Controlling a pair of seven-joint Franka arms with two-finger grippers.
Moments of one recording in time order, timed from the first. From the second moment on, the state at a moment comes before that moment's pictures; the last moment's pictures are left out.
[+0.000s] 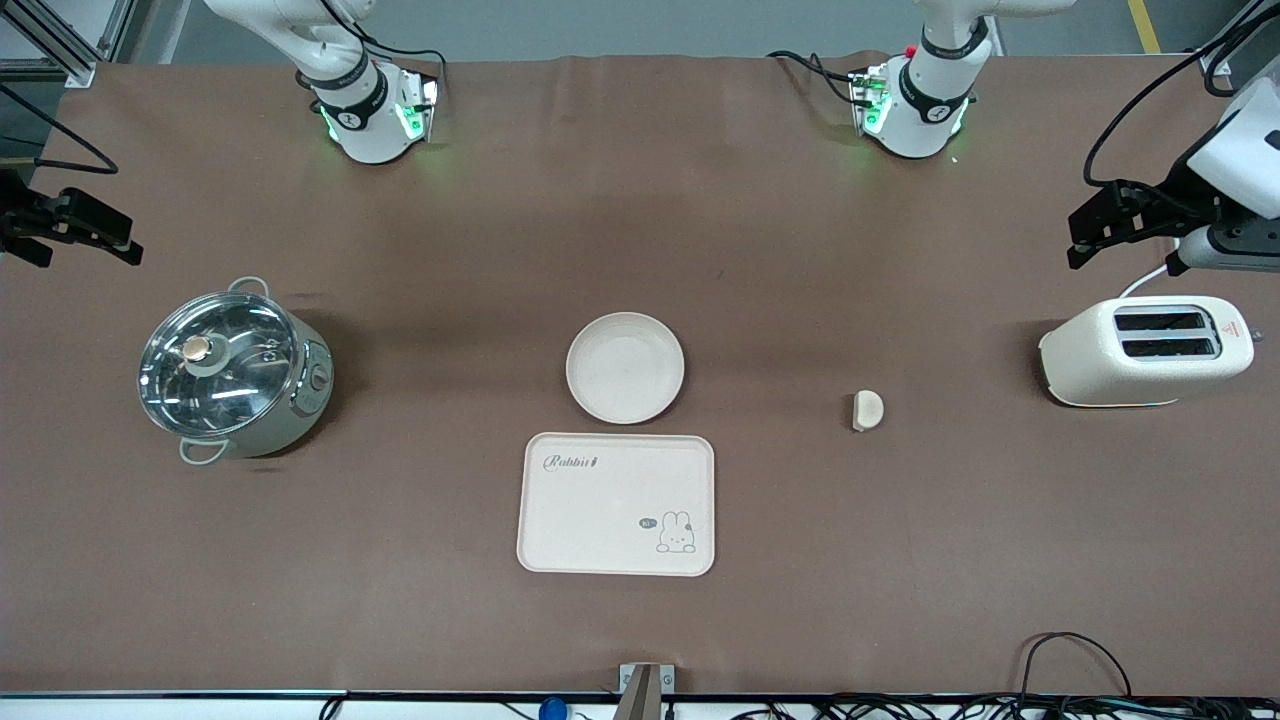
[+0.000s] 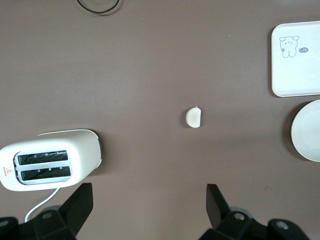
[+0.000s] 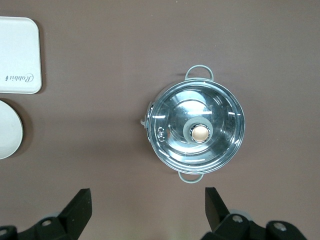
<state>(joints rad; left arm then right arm) -0.10 0.00 -0.03 -1.51 0.01 1.57 -0.02 -0.03 -0.02 -0.02 -1.54 0.00 1.50 -0.06</state>
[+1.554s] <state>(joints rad) -0.13 0.47 -0.11 -2.07 -0.02 2.54 -0.11 -0.01 0.04 -0.02 -1.74 0.05 1.73 -0.06</state>
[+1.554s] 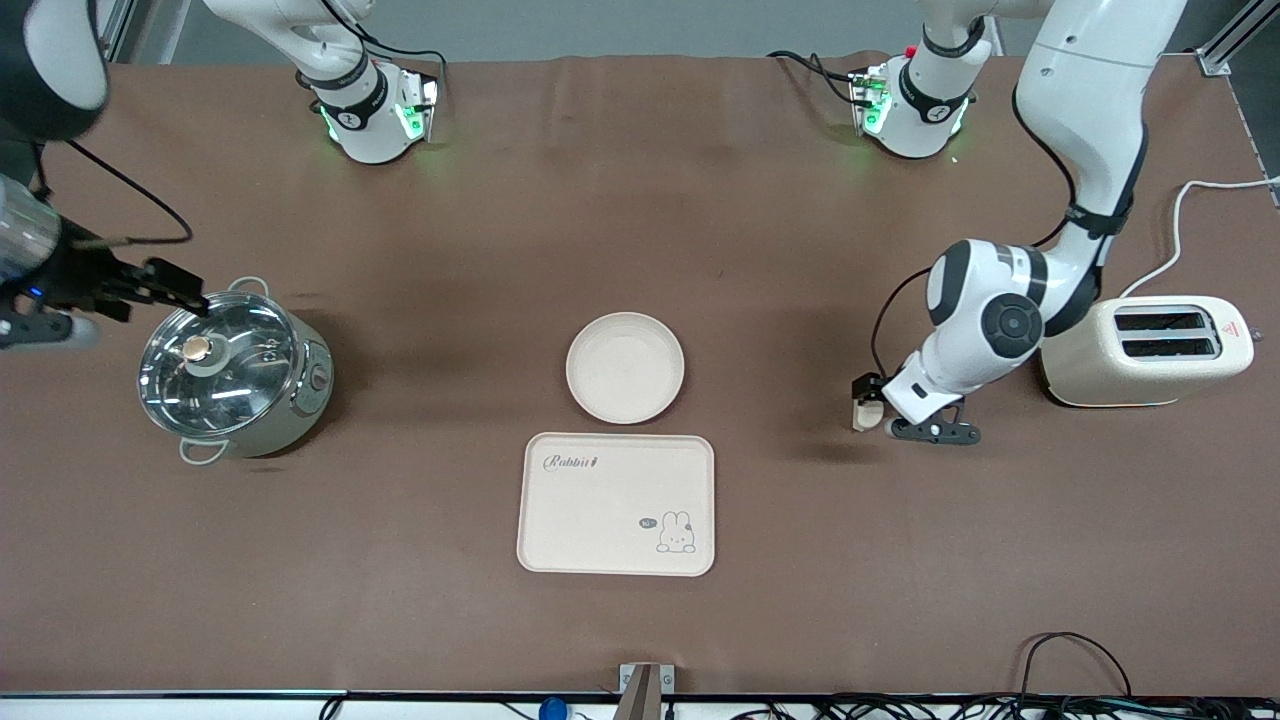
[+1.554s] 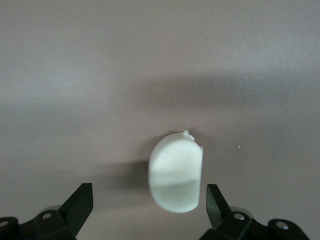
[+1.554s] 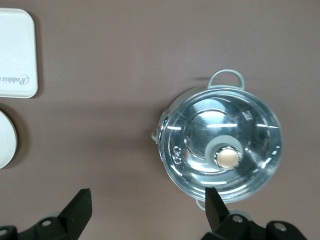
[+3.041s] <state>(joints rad) -0.47 0.56 -0.34 -1.72 -0.02 2.33 -1.03 0.57 0.26 -0.01 -2.19 0.42 2.62 0.32</state>
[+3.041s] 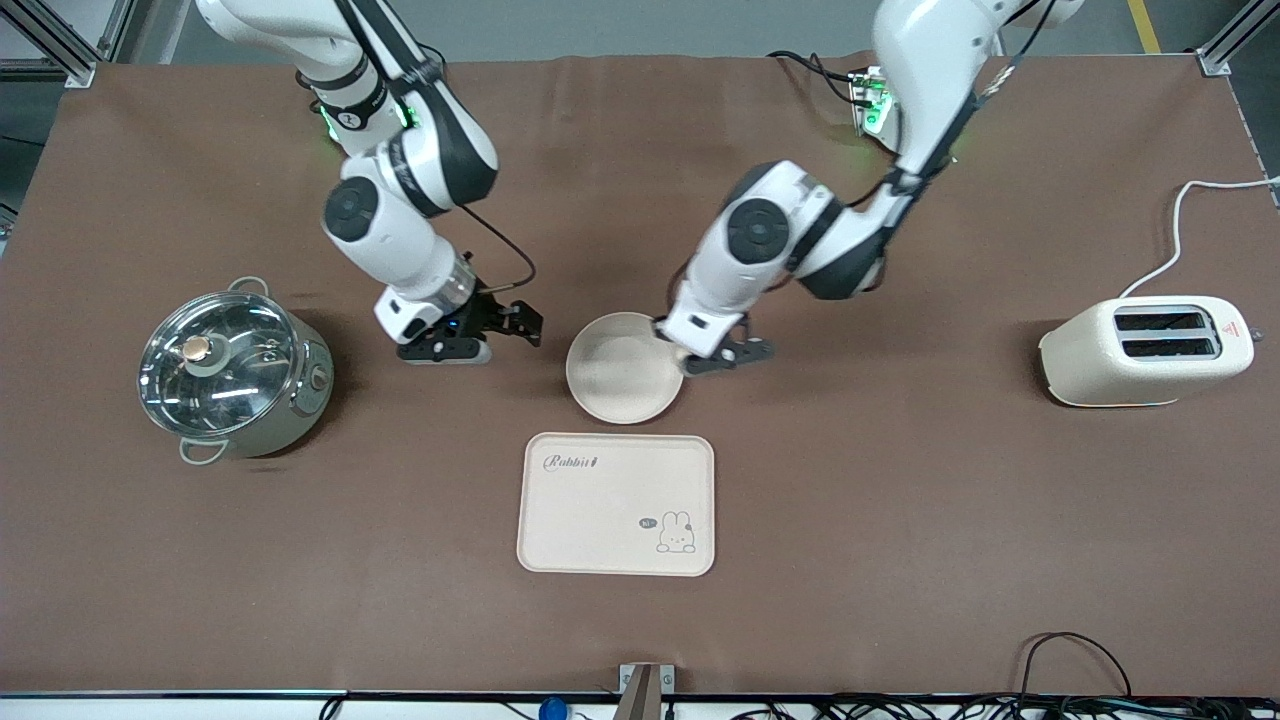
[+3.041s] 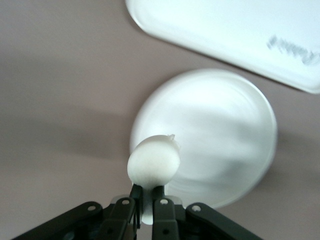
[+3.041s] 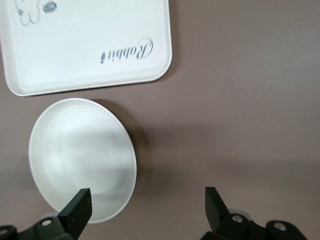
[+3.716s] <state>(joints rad) -0.52 0.76 -0.31 -1.57 0.01 2.40 -1.10 0.67 0.46 -0.01 -2.18 0.60 2.89 0.32</state>
